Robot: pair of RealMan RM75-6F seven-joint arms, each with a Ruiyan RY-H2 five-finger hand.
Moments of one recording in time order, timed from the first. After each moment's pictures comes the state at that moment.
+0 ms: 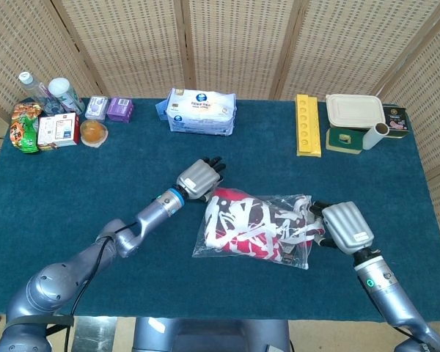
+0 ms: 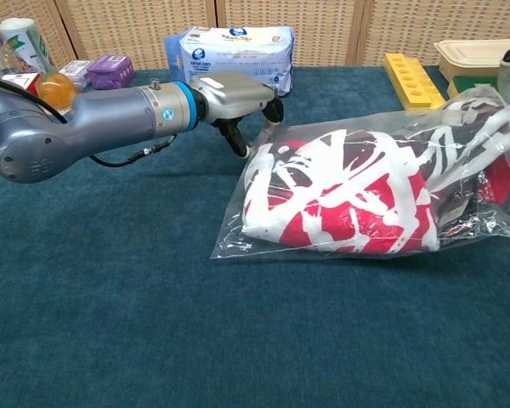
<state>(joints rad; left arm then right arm) -1.21 -1.93 -0.09 -0.60 1.49 0.70 -0.15 0.45 -1.09 0.12 -1.84 -1.40 1.16 -0.19</state>
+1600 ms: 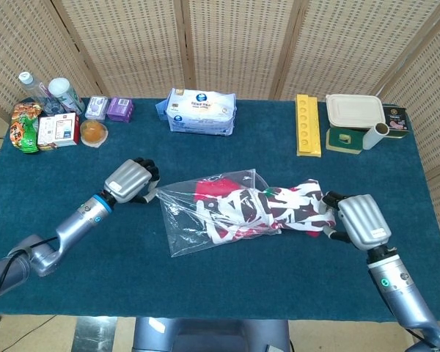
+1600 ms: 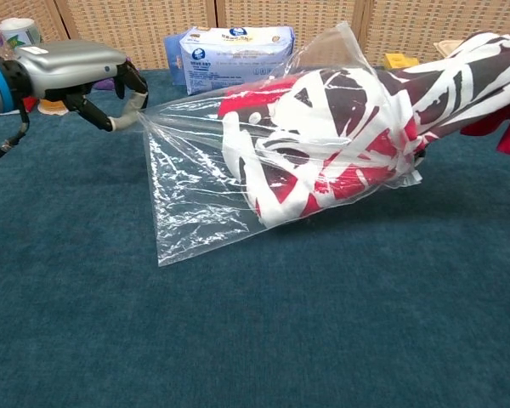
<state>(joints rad) -0.89 -1.47 0.03 -1.03 1.55 0.99 -0.24 0.41 -1.02 0.15 -1.88 -1.43 1.25 -0.12</state>
